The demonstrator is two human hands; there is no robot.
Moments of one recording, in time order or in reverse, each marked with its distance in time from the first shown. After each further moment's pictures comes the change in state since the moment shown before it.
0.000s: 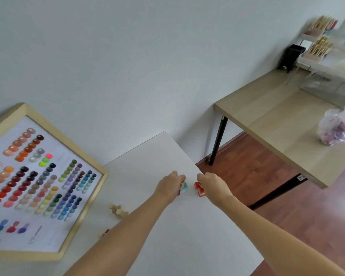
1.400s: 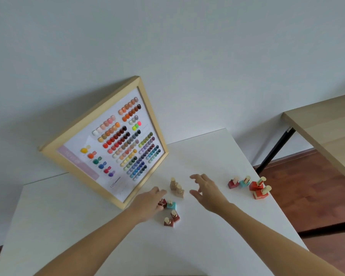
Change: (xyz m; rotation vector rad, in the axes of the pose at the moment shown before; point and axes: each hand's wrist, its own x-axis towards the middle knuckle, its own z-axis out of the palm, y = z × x) left_hand -0.218 -0.161 0.000 0.027 -0.058 -0.257; right_hand -0.016 -0.176 0.047 0.326 -0.082 -0.407
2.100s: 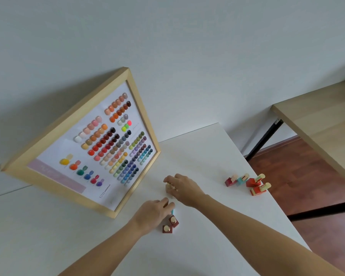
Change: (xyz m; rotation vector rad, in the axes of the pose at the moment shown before) left_hand 0.025 -0.008 0.037 0.210 0.038 0.385; right_hand 0.063 -0.029 0.043 -0.135 -0.112 -0.061
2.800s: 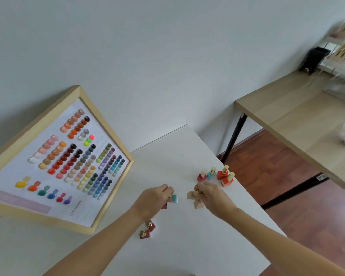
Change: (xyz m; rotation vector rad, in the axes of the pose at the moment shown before) left_hand 0.066 0.045 -0.058 -0.064 0.171 0.084; right_hand -0.136 0.094 -0.048 0.030 0.214 0.240
